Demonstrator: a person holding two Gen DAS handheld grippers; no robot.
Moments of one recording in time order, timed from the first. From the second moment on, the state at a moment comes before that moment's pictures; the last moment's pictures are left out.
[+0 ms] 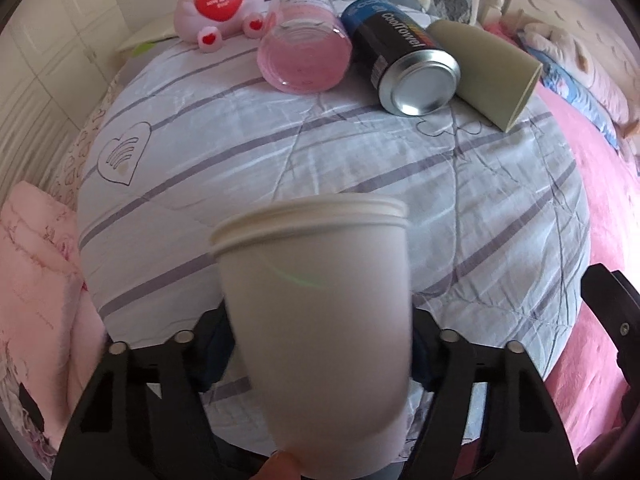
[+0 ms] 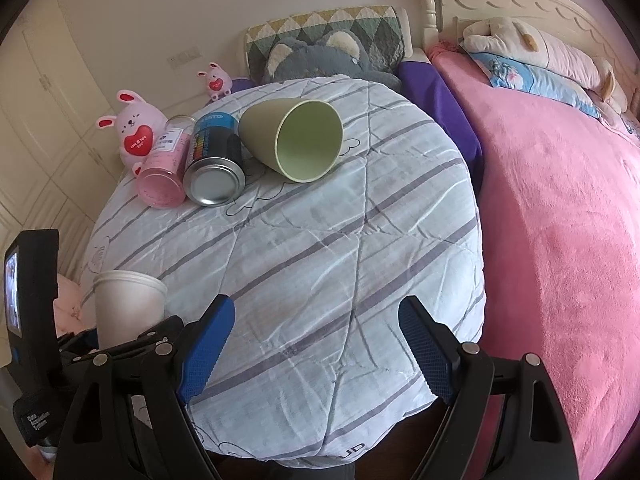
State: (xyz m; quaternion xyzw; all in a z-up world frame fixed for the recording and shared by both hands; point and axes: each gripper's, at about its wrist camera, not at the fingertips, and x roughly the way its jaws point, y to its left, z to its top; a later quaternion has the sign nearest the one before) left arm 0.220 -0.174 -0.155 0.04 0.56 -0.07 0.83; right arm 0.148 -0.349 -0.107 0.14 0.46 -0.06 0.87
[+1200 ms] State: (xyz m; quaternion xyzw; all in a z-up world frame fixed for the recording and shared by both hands) left arm 0.228 -0.102 -0.106 0.08 0.21 -0.10 0.97; right arm 0.123 -0.295 -0.089 0.11 0.46 -0.08 0.88
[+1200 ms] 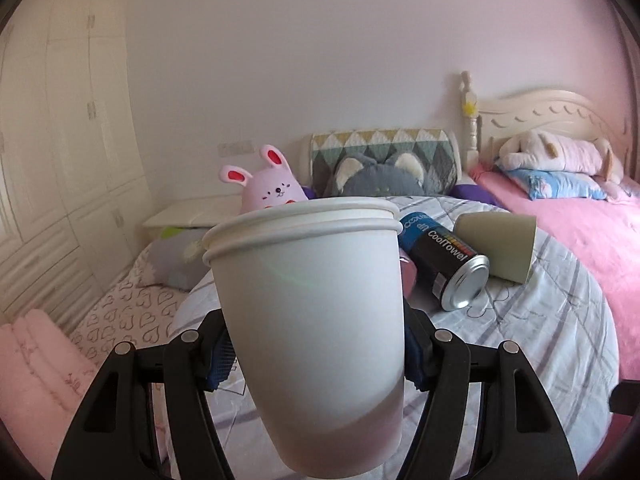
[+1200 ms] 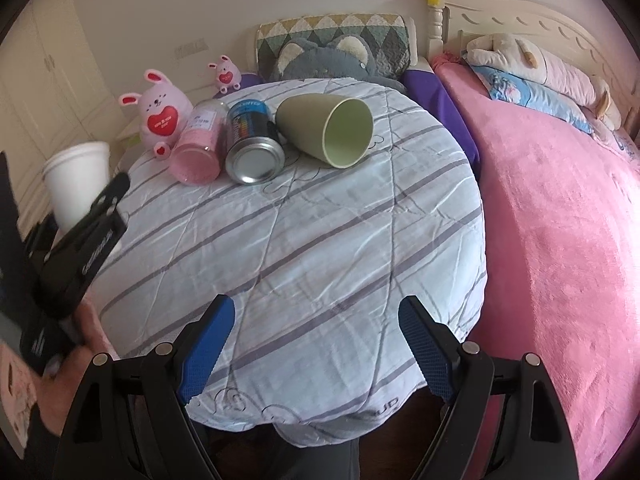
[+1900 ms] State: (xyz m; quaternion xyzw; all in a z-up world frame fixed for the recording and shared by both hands) left arm 0.185 -0.063 -0.172 0.10 0.21 -0.23 0.95; right arm 0.086 -0.207 -0.096 0.05 0.49 -0.13 0.86
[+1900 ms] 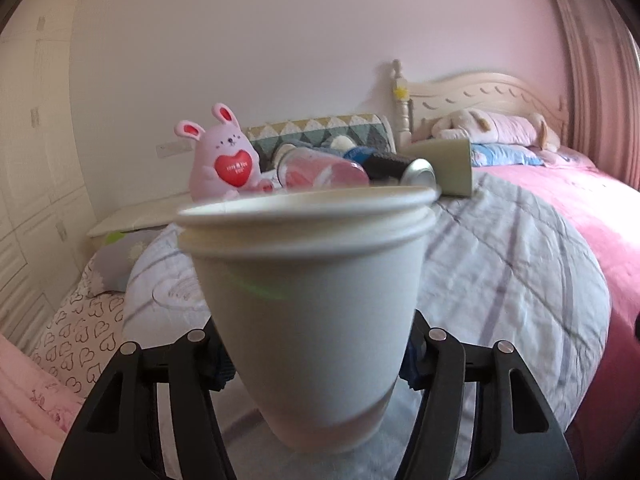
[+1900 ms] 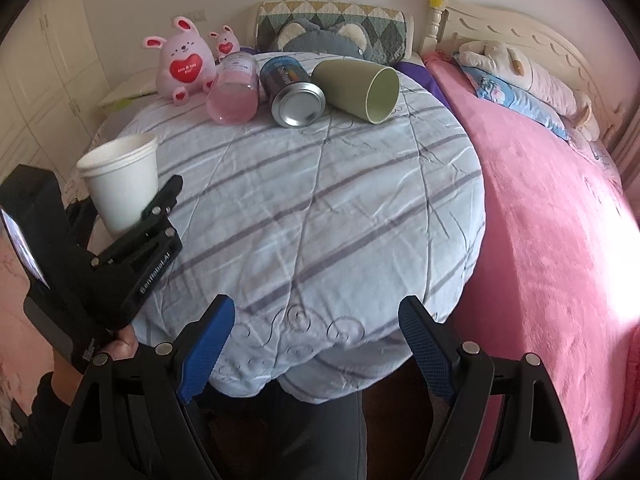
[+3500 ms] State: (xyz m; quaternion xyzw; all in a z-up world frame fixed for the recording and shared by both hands) left arm 0.114 -0.014 -0.066 0.06 0.25 -0.19 0.95; right arm 0.049 -0.183 -0.036 0.06 0.39 -0.10 0.91
